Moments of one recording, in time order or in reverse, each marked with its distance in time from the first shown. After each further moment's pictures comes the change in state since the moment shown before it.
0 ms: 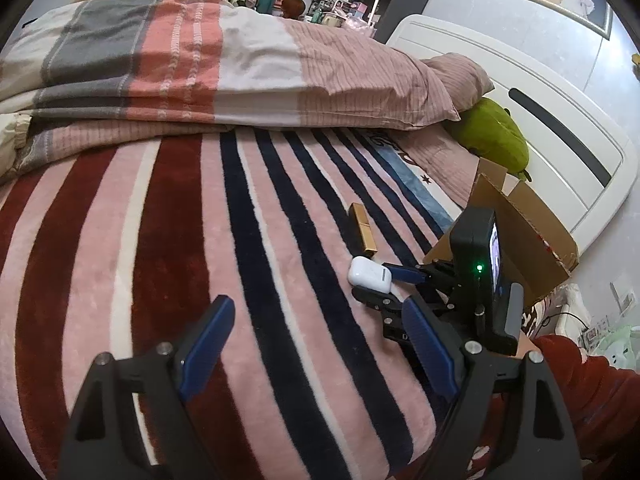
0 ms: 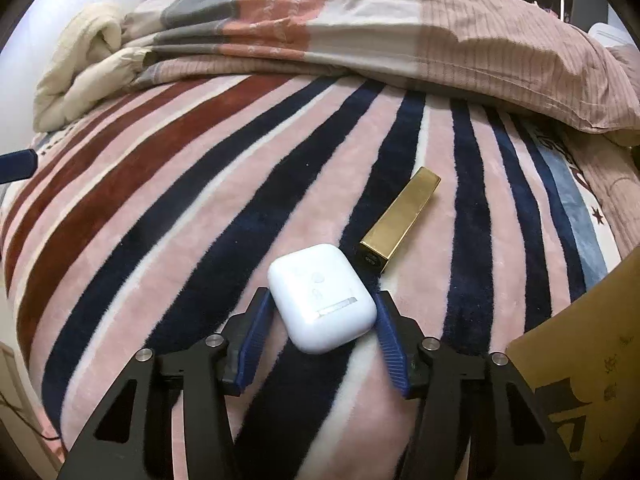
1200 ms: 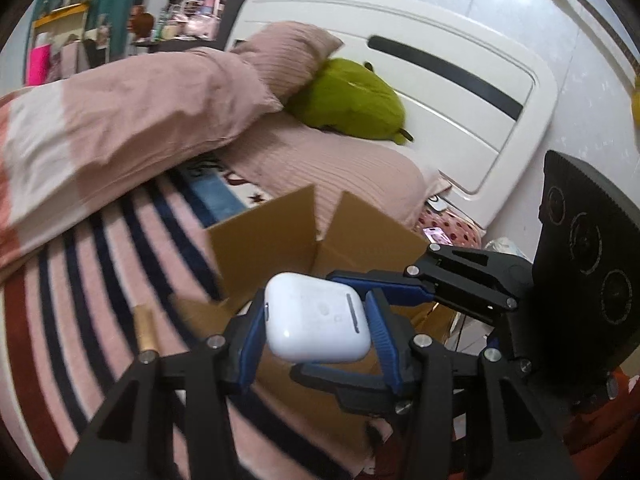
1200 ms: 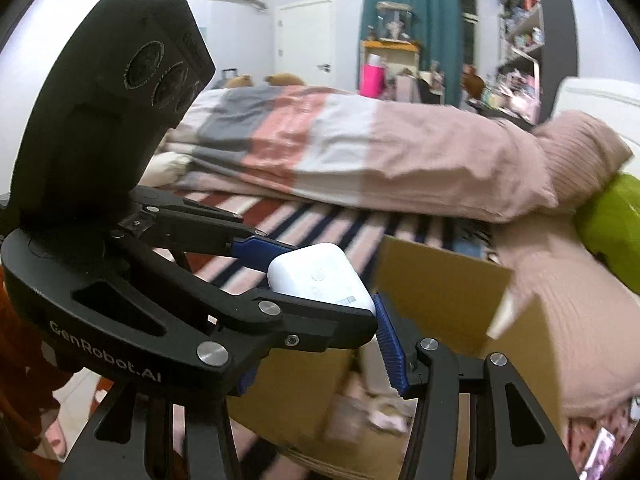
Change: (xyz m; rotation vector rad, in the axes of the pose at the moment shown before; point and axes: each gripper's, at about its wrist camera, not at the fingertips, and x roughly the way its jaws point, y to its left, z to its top) left arm 0.068 -0.239 0.090 0.346 0.083 -0.287; right arm -0.215 -0.099 -0.007 -0.014 -0.276 0.013
